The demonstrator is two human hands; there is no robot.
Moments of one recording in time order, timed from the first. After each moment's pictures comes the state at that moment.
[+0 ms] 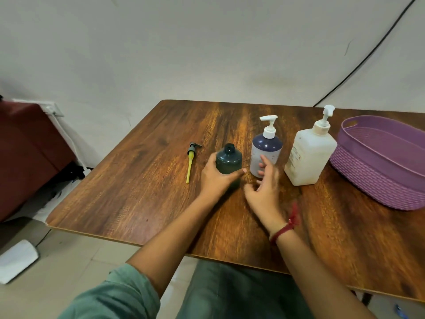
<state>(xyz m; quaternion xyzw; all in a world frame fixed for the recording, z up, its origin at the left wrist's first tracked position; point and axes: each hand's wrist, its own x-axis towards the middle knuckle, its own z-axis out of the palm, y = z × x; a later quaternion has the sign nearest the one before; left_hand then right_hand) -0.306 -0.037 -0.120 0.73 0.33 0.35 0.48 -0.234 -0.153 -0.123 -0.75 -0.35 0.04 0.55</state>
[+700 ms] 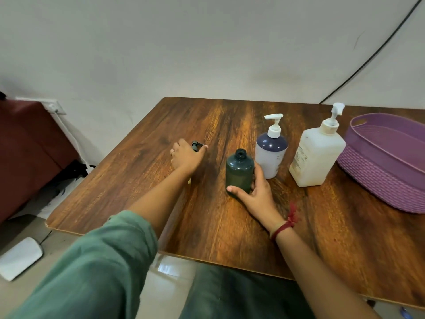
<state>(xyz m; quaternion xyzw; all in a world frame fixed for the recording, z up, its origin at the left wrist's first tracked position) -0.312 0.059 -0.104 0.77 0.54 0.22 0.24 -0.224 -0.134 -0.148 -0.68 -0.42 0.16 0.58</state>
